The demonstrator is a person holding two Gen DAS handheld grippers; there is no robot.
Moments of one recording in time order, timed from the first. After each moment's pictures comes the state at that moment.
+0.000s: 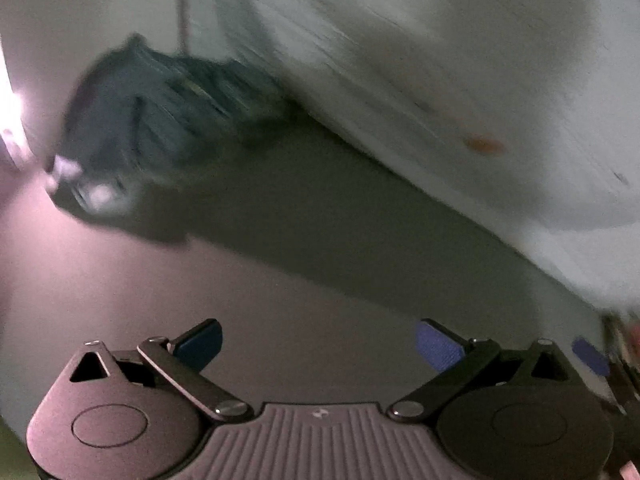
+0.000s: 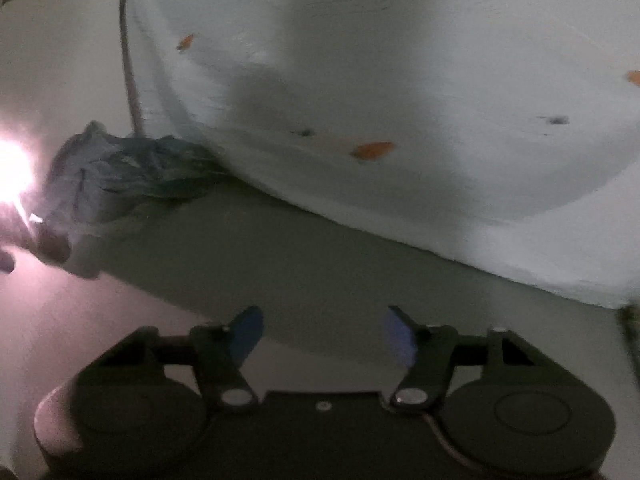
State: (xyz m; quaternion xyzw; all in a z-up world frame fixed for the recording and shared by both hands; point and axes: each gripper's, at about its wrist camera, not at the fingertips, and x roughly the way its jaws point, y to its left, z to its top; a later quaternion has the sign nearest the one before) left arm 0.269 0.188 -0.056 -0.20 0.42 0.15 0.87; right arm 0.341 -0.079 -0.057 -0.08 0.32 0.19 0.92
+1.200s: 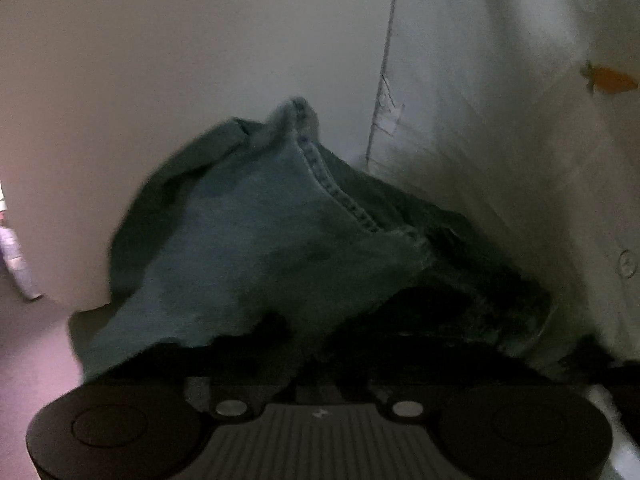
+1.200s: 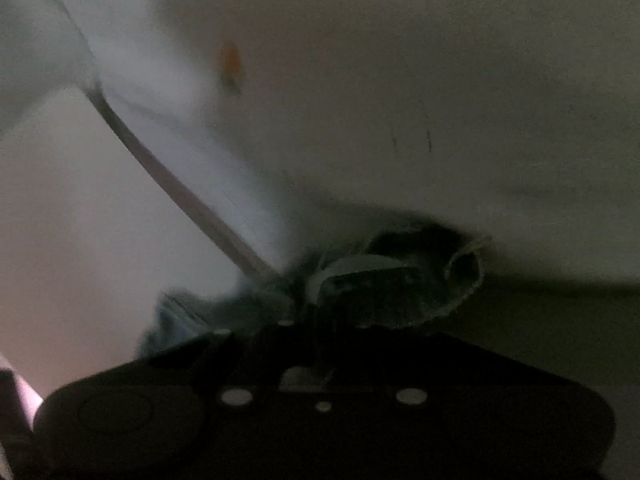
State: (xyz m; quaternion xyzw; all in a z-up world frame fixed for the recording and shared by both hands) left arm 0.453 0.441 -0.120 -0.24 0.32 0.33 0.85; right arm 0.563 0.211 -0.081 0.23 0.29 0.32 0.87
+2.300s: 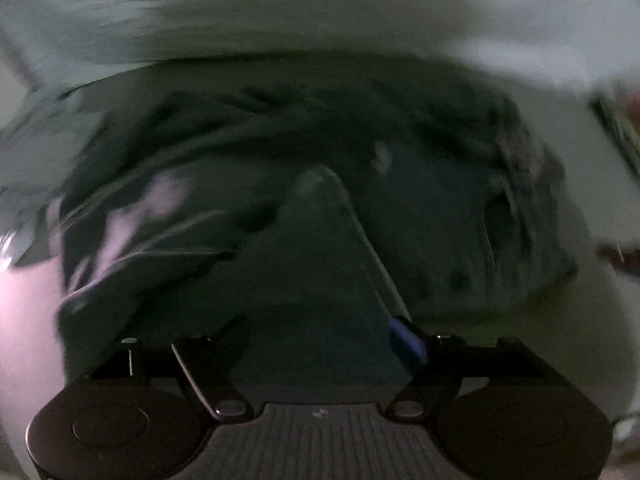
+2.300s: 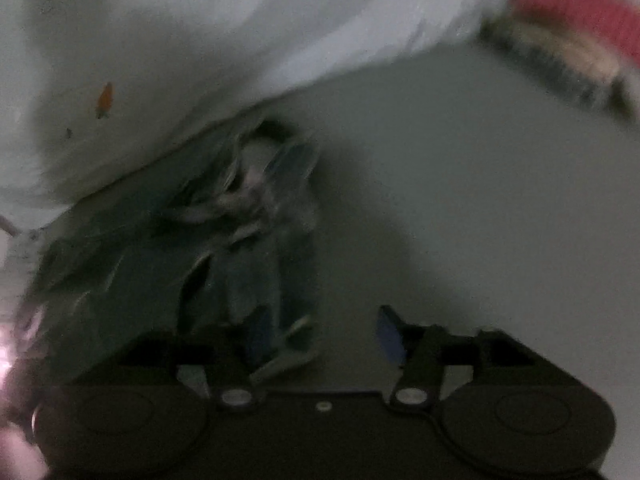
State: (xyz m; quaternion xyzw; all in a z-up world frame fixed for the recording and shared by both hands) left arm 0.302 -0.032 -0.138 0.05 0.57 -0.05 0.82; right arm 0.289 -0.338 -0.151 0.21 0.46 0.01 0.86
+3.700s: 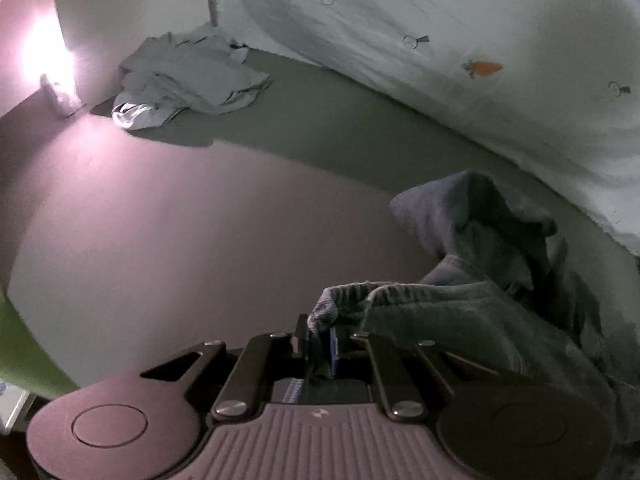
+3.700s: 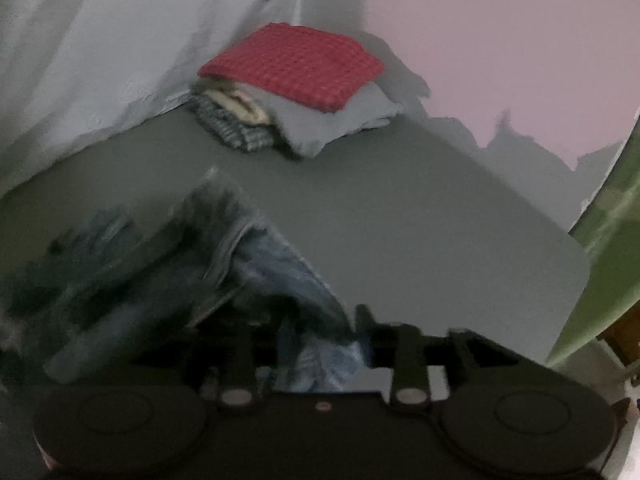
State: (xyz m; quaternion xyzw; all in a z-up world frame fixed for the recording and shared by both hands) left arm 0.165 0.015 -0.103 -0.16 0.43 0.19 0.86; right arm 0.163 -0.556 -0.136 0.10 0.41 -0.28 0.86
